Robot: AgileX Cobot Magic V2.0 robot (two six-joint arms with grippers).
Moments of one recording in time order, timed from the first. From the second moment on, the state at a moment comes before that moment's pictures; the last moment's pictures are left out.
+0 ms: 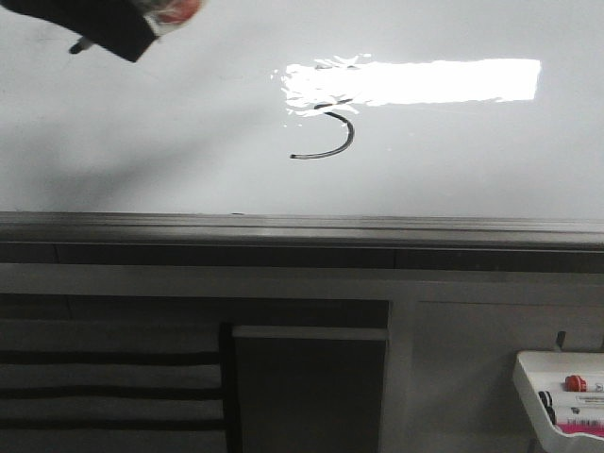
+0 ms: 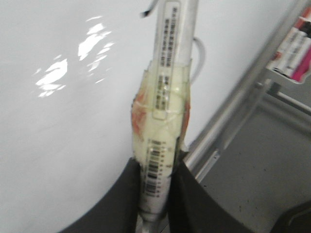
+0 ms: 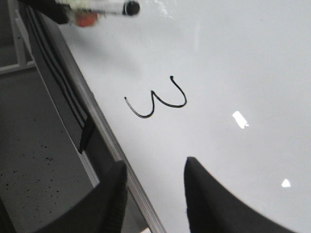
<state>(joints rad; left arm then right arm) -0.47 1.24 -0.98 -0.40 0.55 0.70 0.43 0.99 -1.20 0.24 0.89 -0.76</state>
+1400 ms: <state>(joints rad) -0.21 1.22 -0.83 -0.61 0.16 0.63 0.28 0.95 -1.13 0.24 0.93 -0.40</state>
